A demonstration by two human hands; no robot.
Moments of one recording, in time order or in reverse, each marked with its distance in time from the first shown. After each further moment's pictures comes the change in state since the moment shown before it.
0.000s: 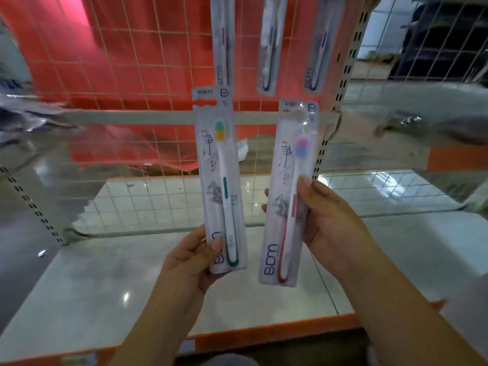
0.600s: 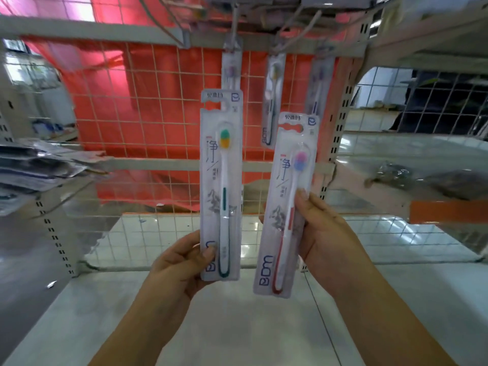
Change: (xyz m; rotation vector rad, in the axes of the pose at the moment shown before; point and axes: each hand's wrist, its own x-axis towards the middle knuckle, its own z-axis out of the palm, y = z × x) left_hand -0.005 0.045 0.020 0.078 -0.053 0.164; right_hand -0.005 -0.049 0.015 0.062 -0.105 -0.094
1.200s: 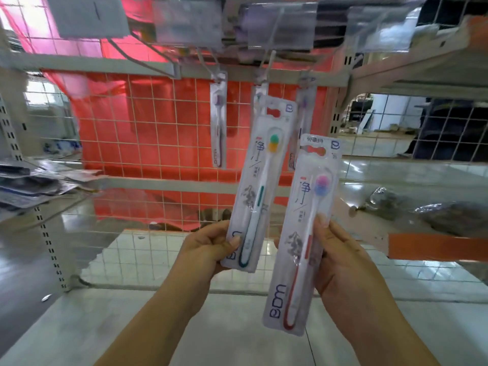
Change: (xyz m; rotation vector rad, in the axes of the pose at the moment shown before) left_hand 0.044 0.002 0.098 0.175 0.025 0.117; right_hand -0.009 -0.042 -0.059 0.003 0.038 -0.018
